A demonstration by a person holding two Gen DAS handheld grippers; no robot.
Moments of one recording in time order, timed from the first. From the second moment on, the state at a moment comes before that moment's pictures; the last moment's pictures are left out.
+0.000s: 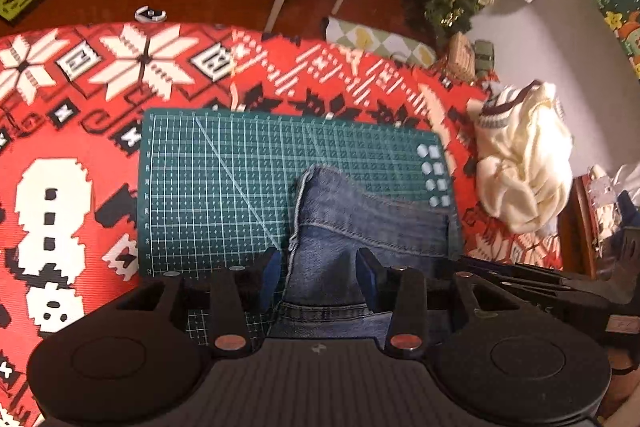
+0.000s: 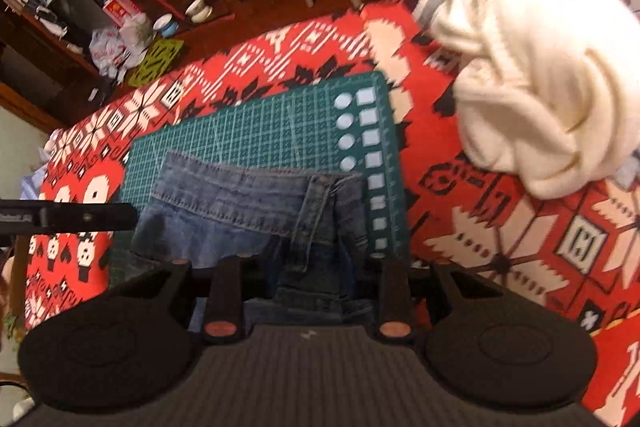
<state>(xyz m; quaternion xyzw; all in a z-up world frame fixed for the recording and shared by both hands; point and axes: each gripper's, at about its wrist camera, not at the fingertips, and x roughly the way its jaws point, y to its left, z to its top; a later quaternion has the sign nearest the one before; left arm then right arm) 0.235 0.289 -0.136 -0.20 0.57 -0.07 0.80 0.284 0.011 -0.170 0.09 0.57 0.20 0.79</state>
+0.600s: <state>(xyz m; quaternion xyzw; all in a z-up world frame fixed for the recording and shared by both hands) 0.244 0.274 -0.142 -0.17 0.56 -0.08 0.81 0.282 0.012 -0.146 0.07 0.56 0.15 0.81</state>
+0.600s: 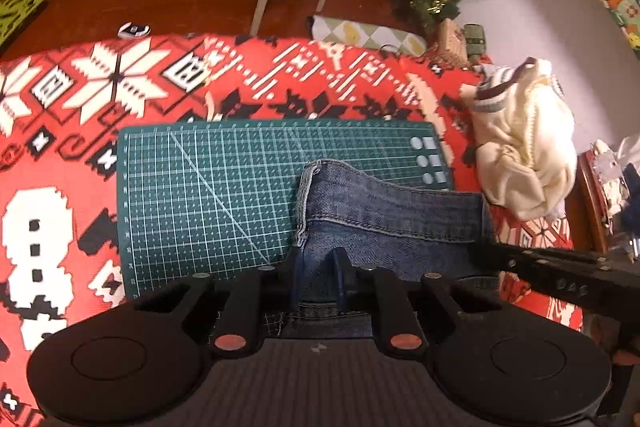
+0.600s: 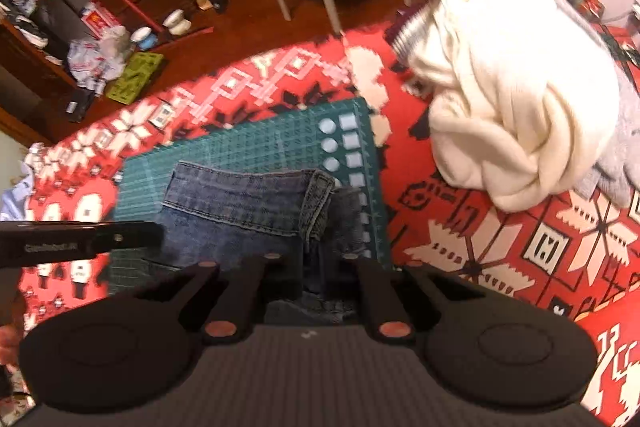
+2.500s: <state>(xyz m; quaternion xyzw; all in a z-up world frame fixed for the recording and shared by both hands) 0.181 0.252 -0.120 -0.12 0.42 -0.05 0.90 0.258 -0.020 -0.137 0.02 0.46 0.19 0.87</state>
